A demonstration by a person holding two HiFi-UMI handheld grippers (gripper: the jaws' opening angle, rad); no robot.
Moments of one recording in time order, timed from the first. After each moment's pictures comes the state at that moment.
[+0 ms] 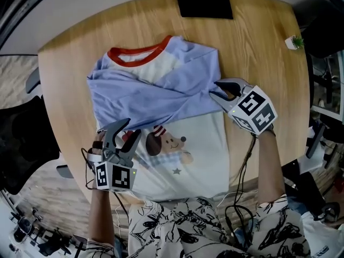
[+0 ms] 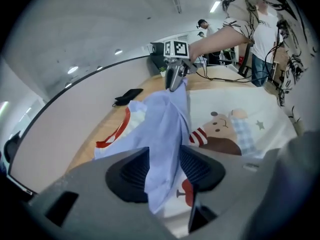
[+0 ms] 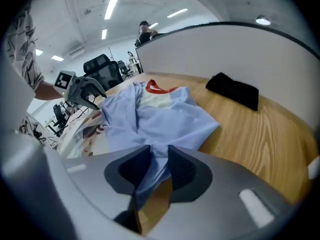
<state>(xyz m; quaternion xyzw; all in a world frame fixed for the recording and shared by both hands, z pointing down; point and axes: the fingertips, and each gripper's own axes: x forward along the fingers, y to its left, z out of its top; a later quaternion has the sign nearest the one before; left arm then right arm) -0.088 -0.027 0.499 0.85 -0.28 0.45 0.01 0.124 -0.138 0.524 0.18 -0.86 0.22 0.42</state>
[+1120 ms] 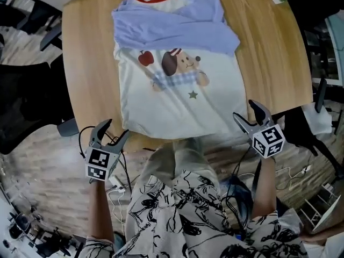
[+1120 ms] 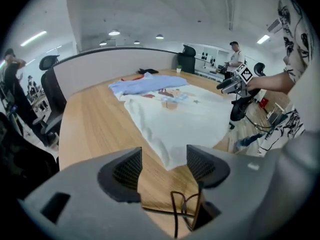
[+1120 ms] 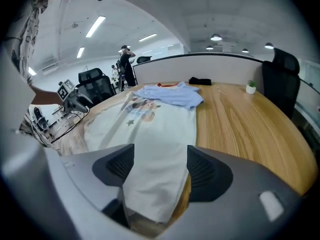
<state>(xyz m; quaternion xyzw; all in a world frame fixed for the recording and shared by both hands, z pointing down) -0.218 0.268 0.502 0.80 -0.38 0.39 0.24 0.198 0.212 0.502 0.38 -0.84 0.24 0.31</state>
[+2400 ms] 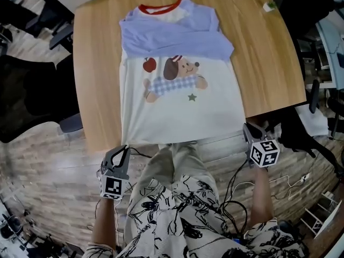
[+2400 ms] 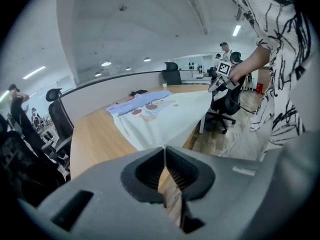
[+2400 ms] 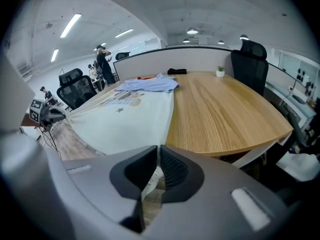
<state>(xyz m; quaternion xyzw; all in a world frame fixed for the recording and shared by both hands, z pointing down) -0.195 0.383 0.480 0.85 -0.40 0.34 0.09 0.260 0.299 0.509 0.48 -0.76 0.30 0.32</state>
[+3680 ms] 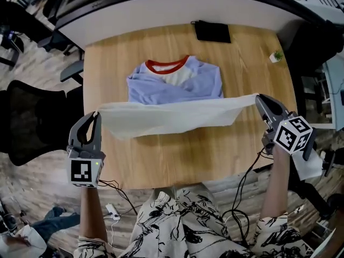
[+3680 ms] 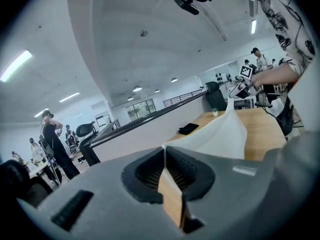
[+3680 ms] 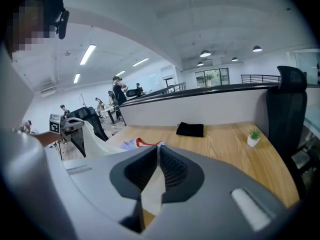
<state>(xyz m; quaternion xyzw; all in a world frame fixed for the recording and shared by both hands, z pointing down) -0.245 0.032 0.252 0.78 -0.57 0.24 -0.01 0.206 -0.061 0.286 0.41 -0.86 0.24 0.18</state>
